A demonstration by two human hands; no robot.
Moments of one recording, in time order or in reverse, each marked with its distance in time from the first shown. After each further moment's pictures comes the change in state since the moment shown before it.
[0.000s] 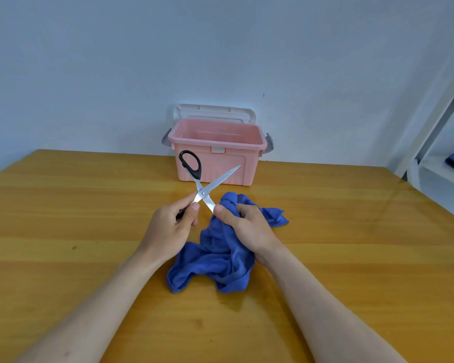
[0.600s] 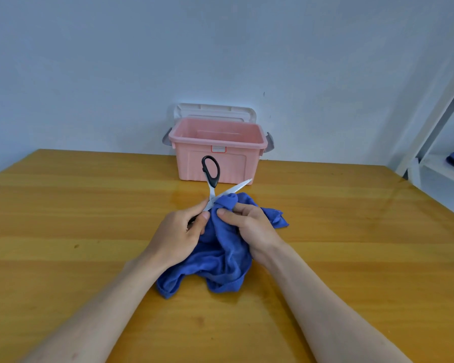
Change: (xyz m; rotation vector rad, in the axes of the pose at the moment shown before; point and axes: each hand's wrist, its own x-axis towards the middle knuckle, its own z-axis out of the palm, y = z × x) left_hand -0.005 0.001 0.006 0.120 -0.140 -0.016; right_hand -0.005 0.000 -0.003 0.360 -0.092 0.086
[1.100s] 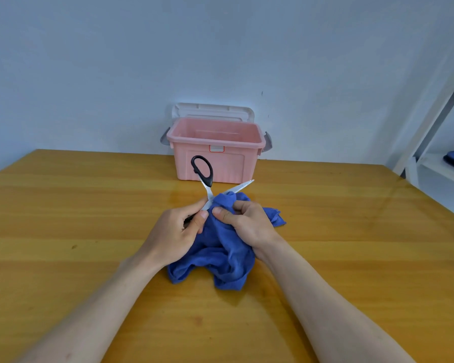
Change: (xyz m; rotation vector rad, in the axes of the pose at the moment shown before) left_hand -0.001 0.003 -0.005 -0.041 0.016 0.072; right_hand 0.000 -0.009 0.004 -0.236 0.105 -0.084
